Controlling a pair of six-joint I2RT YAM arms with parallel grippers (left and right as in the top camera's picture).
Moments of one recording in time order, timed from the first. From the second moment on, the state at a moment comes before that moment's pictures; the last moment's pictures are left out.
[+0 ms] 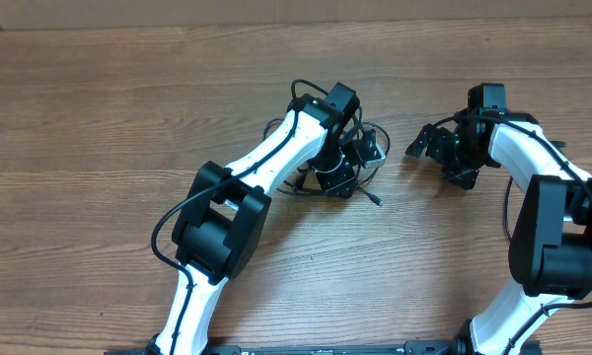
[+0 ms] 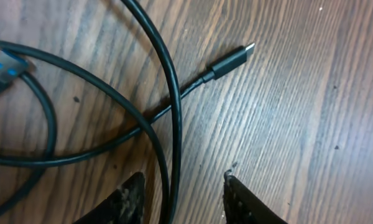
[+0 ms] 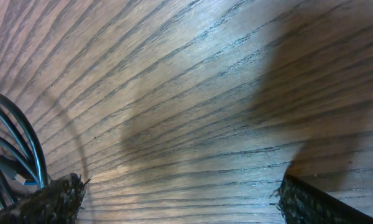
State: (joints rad) left arm -0.60 2.25 1.77 -1.02 0.39 0.61; right arm -0.08 1.94 1.24 -0.70 -0.30 0.43
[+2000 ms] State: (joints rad) left arm -0.58 2.26 1.78 -1.02 0.39 0.40; right arm -0.08 1.95 1.23 -0.54 -0.32 0.44
